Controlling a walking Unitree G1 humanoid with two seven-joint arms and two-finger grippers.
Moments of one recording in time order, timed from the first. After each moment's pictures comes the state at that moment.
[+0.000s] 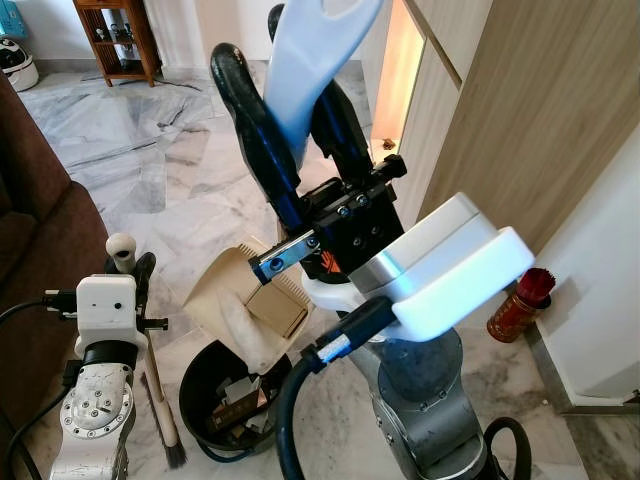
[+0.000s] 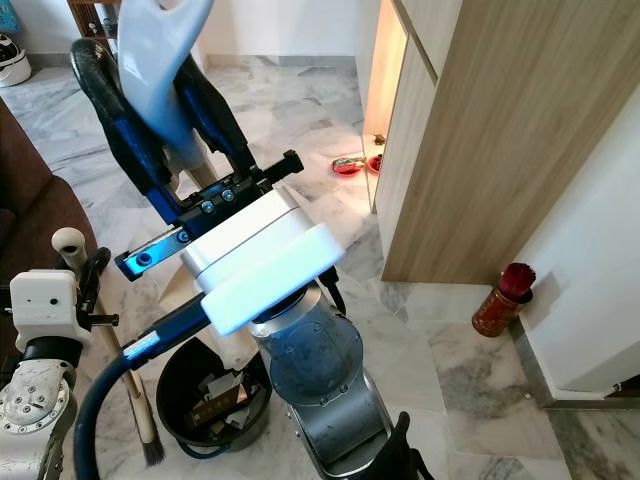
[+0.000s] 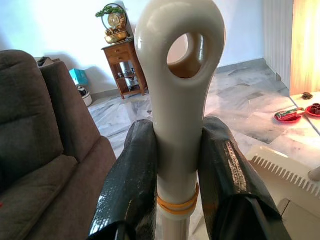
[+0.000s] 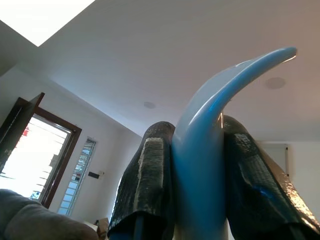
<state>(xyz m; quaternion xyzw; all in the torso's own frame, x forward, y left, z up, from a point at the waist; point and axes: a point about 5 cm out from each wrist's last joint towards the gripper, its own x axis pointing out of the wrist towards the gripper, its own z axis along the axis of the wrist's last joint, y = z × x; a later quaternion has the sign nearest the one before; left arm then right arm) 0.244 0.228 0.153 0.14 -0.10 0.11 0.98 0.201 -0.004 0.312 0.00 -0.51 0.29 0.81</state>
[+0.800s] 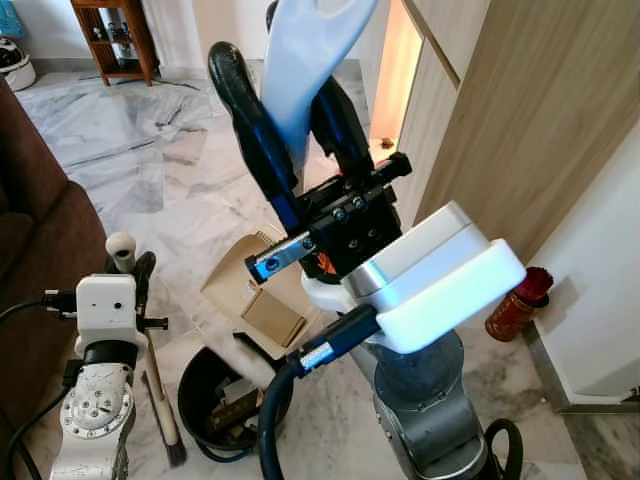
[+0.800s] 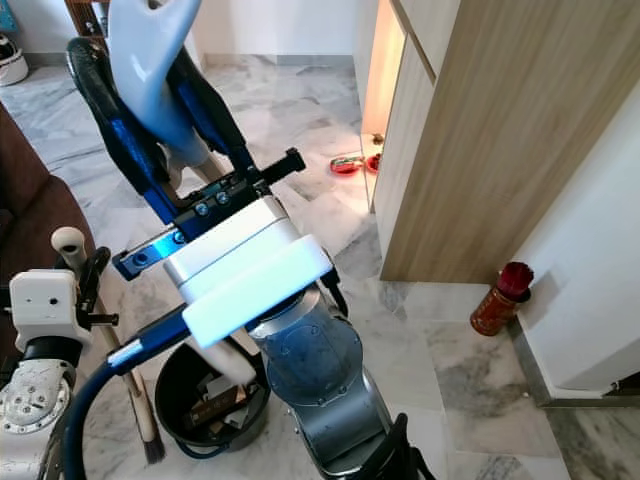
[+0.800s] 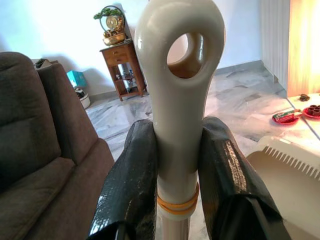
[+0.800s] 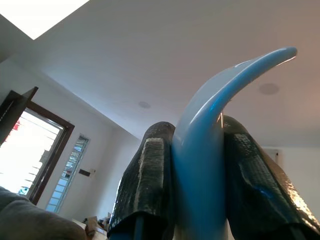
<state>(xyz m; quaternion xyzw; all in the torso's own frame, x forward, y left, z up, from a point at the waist) 0.244 0.227 0.154 0.14 -0.11 0.10 0.98 0.201 -0.004 0.313 -0.01 -0.51 0.28 0.81</state>
